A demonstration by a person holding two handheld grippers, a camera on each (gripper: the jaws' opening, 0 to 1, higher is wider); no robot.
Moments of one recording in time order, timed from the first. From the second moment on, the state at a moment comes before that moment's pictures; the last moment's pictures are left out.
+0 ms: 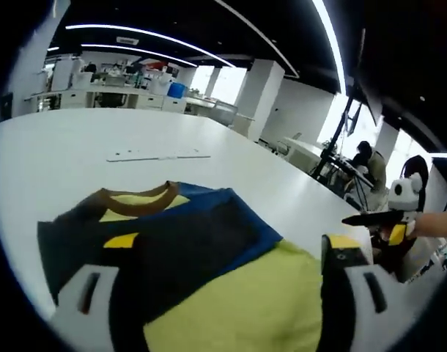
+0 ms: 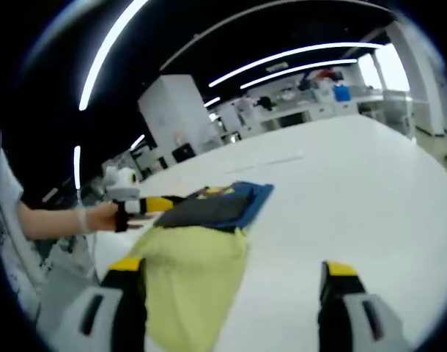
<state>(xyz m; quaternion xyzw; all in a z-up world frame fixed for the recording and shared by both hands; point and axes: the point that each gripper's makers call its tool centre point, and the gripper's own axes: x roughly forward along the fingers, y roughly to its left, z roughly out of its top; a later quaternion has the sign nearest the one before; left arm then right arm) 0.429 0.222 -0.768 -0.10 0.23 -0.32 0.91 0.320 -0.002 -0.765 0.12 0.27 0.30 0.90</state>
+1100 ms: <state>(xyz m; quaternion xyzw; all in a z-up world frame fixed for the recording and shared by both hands) 0.310 0.353 -0.762 -0.08 0.25 -0.26 0.93 0.310 0.025 -0.742 0.07 0.26 0.34 0.90</state>
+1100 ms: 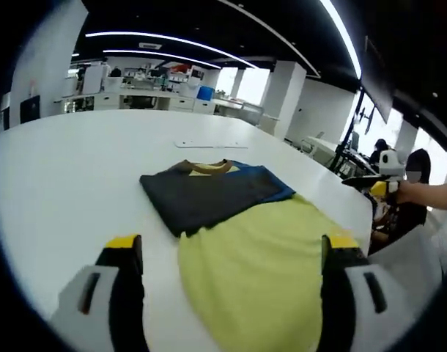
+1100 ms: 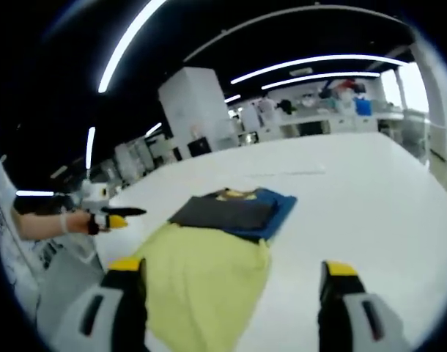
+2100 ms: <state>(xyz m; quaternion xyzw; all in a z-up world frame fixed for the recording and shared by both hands) 0.195 0.373 -0.821 -0.12 0.43 -0.28 0.85 0.219 0.002 -0.817 0.08 0.39 0.36 0.84</state>
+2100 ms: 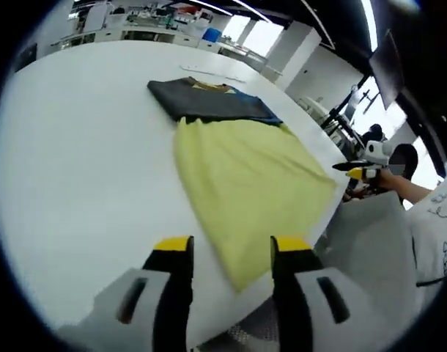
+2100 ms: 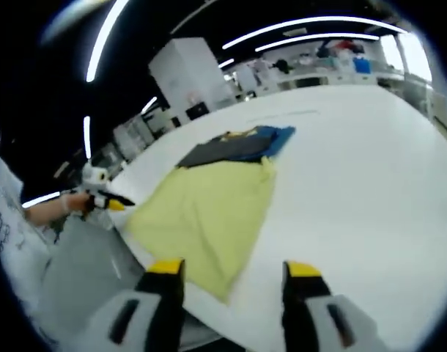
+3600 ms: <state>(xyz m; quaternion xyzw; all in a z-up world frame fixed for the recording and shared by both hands) 0.148 0.370 -0.822 -0.15 0.48 -0.31 0.81 0.185 0.020 -0.799 0.19 0.42 0.38 0.80</state>
